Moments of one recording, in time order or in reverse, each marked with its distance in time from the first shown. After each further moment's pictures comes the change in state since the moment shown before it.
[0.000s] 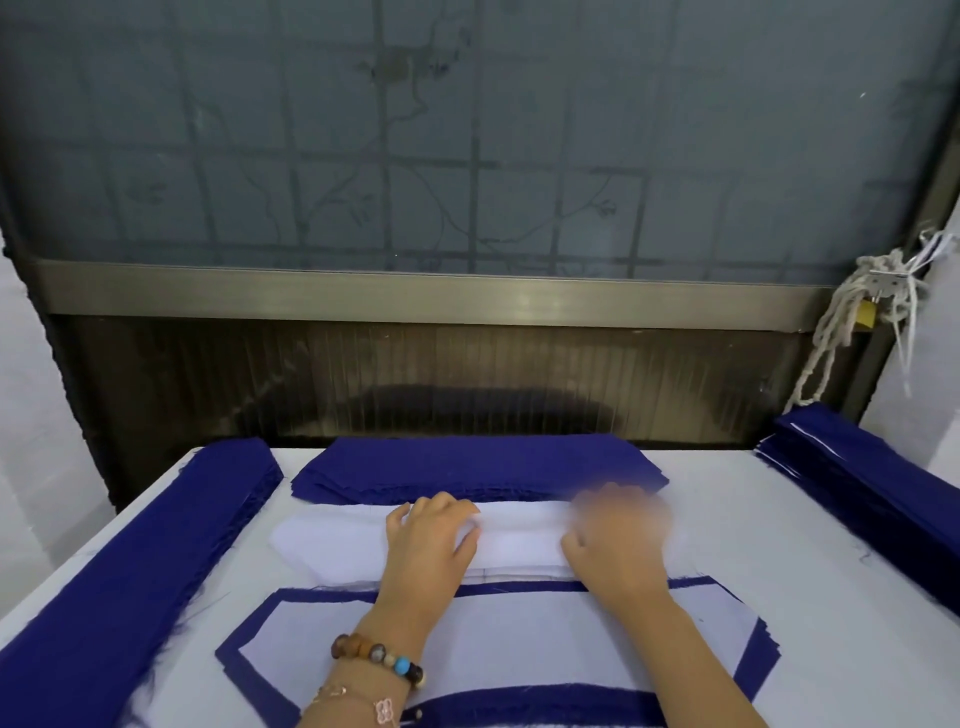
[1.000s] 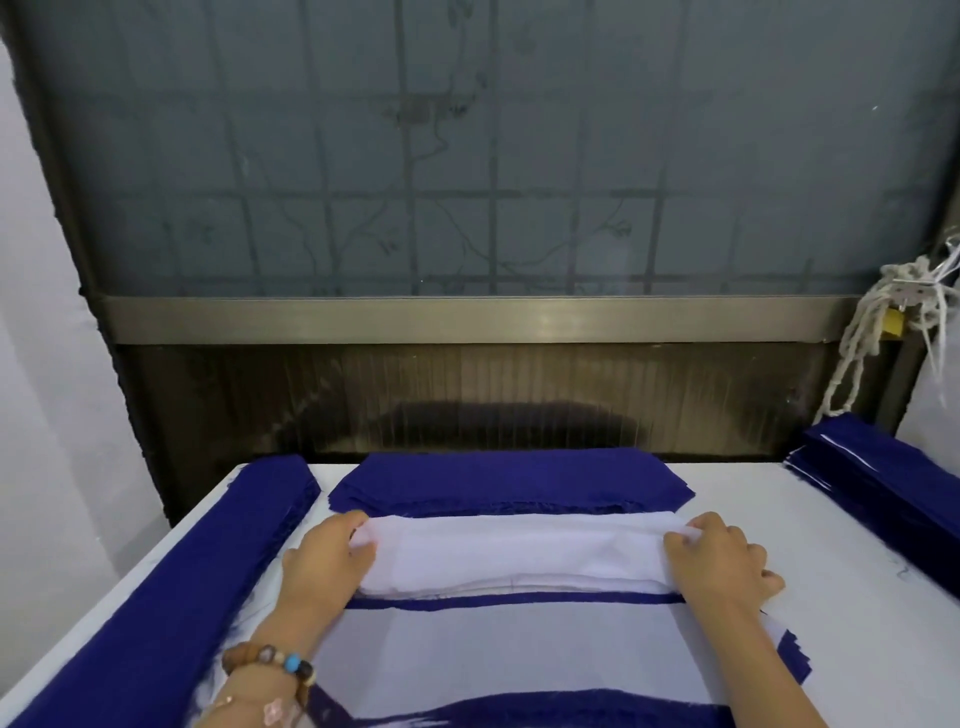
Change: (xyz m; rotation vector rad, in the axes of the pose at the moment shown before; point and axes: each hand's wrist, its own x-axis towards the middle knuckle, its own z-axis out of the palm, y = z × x) left_hand -0.016 -0.100 -0.058 -0.047 -0.038 -0.406; right_hand 0.011 0.054 -0.002 0.077 -0.039 0.632
